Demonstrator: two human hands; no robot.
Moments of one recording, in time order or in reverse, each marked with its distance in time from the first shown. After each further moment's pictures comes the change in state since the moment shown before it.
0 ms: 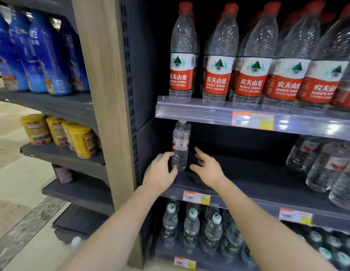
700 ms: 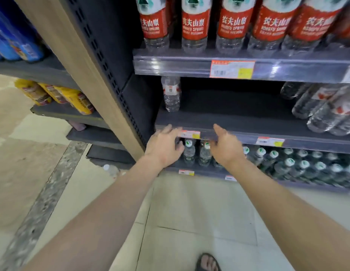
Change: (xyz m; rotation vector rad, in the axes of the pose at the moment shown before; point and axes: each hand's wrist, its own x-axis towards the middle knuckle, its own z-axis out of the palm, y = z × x) left_hand -0.085 0.103 -0.050 0.355 -0.478 -0.079; right_hand -0.146 -0.034 -0.080 -0.381 -0.105 0.322
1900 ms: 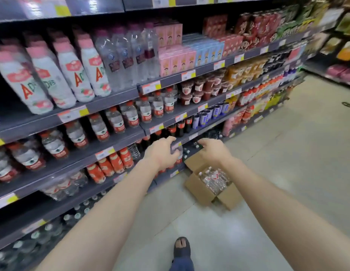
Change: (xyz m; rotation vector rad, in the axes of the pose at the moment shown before) left_hand -0.204 1.046 -0.110 -0.044 -0.318 0.711; right_hand -0.470 0.553 -0.796 0.005 0.244 0.577
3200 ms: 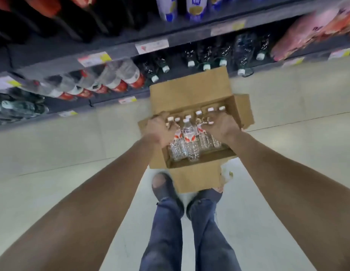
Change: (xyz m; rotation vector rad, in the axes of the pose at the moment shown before) left_hand 0.521 0.055 0.562 -0.246 -0.246 -0.846; right_hand 0.567 0.537 0.233 -0.082 -0.727 -0.009
